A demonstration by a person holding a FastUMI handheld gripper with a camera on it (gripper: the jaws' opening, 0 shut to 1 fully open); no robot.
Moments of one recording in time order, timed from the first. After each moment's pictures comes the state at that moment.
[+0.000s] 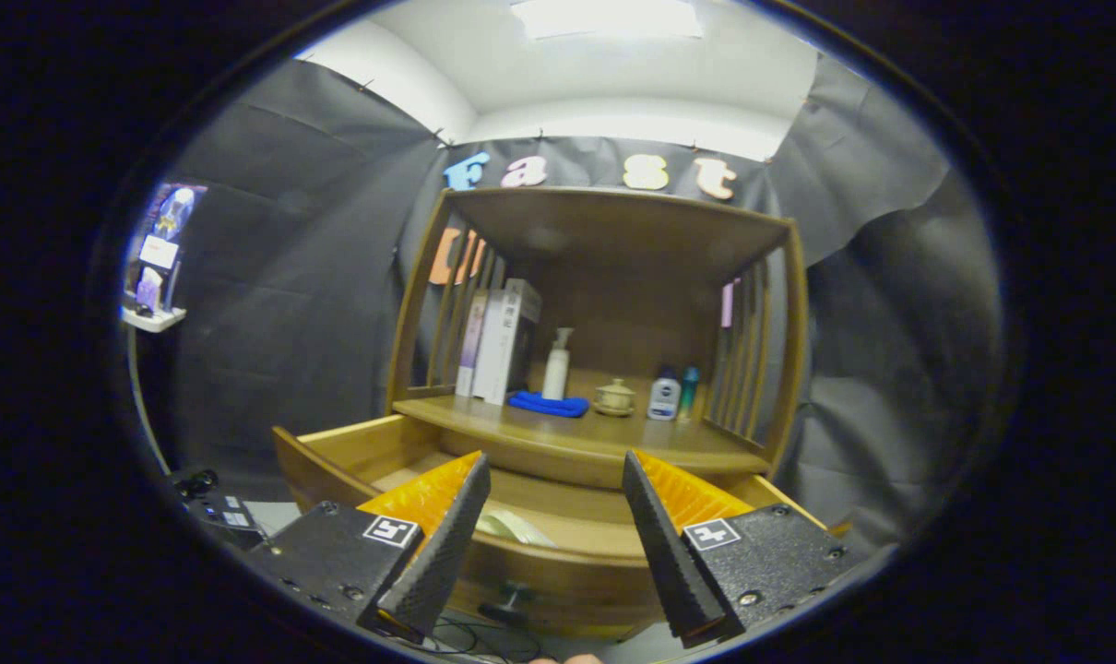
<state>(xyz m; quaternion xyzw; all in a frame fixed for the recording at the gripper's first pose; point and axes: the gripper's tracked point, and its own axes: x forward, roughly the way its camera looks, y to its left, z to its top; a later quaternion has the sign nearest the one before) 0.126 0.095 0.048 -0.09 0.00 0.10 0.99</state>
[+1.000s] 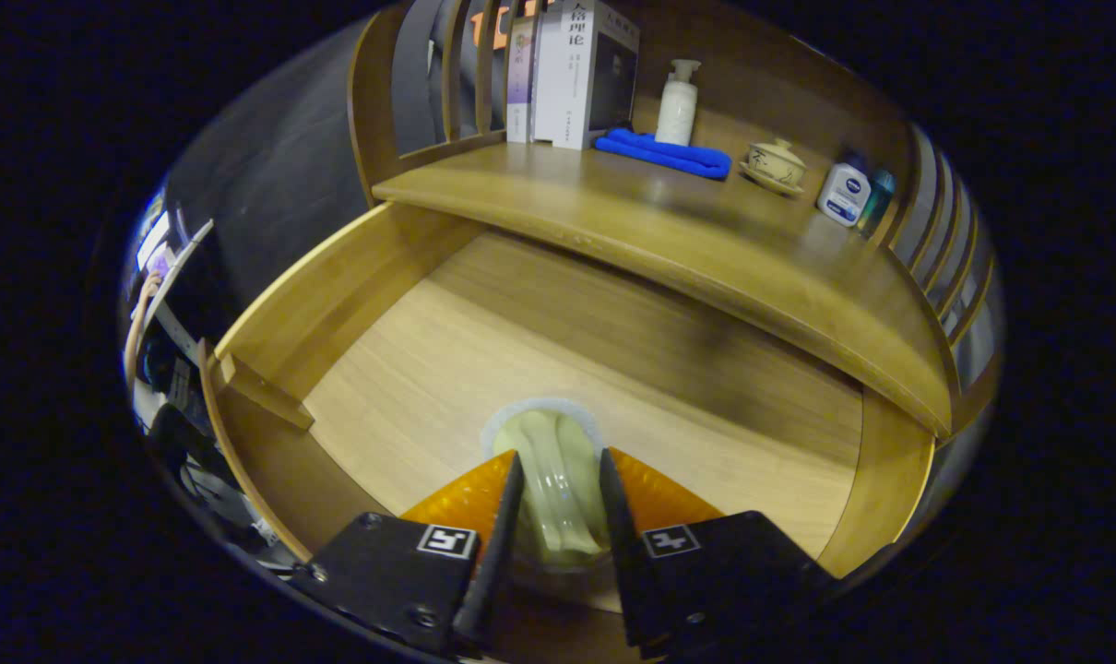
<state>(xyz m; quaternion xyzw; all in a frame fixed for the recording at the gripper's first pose) 0.220 0.112 -0.095 -0.14 0.44 0.17 0.87</state>
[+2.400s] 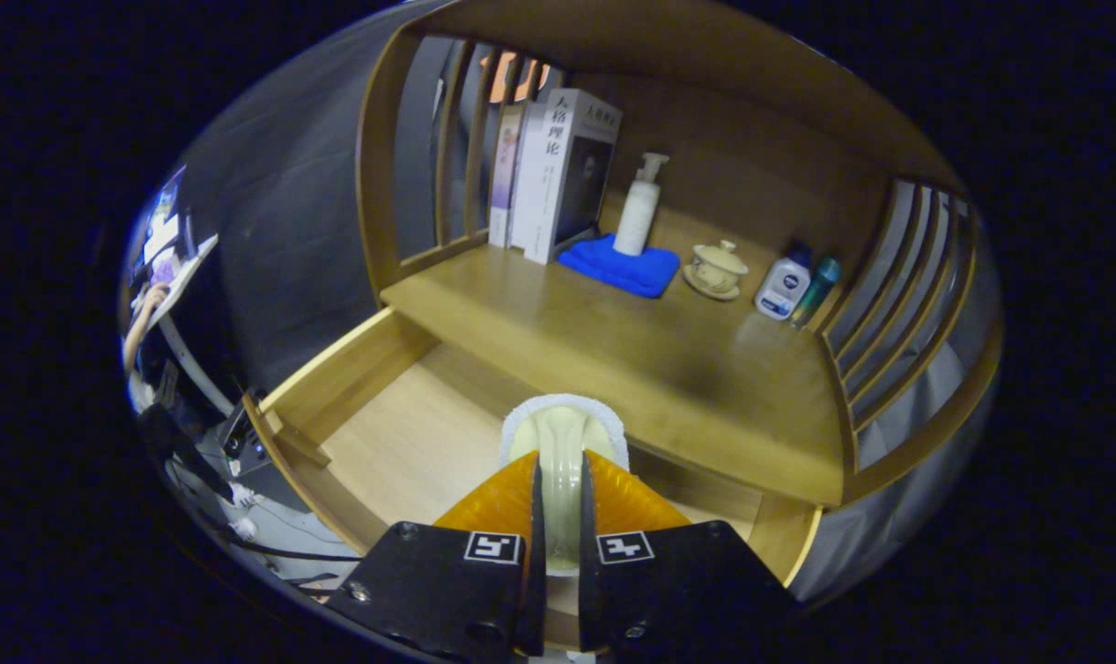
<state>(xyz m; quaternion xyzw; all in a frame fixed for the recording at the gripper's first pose) 0.247 0.089 0.049 -0.14 0.33 0.16 0.92</state>
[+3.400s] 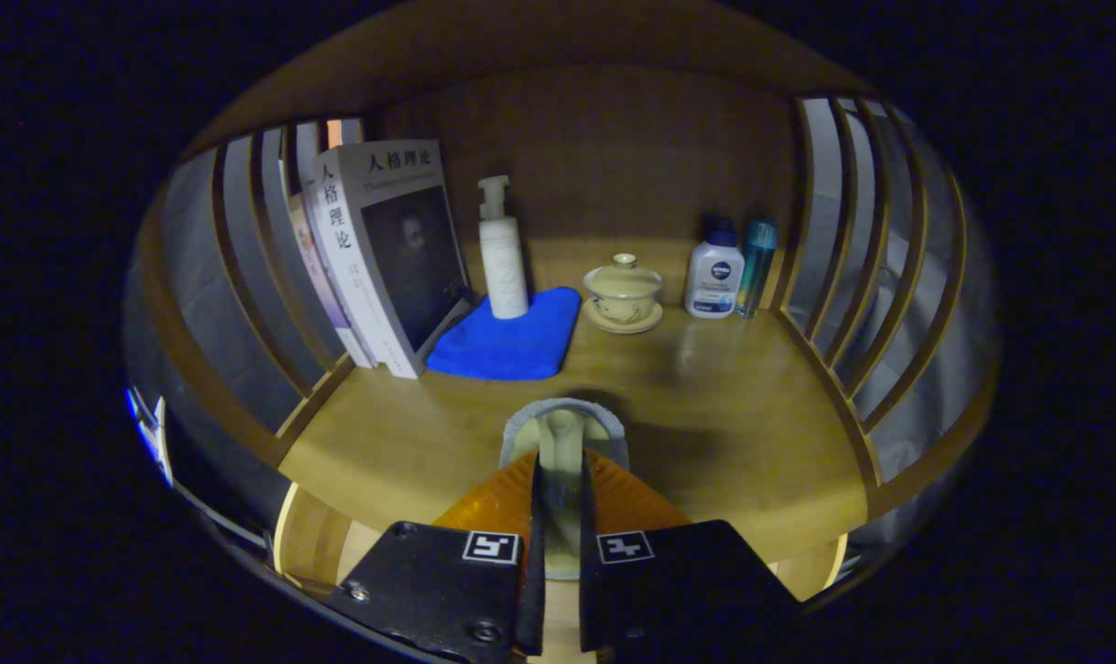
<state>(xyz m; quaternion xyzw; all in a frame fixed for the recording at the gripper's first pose) 0.380 0.068 0.060 0.02 0.31 0.03 0.95</state>
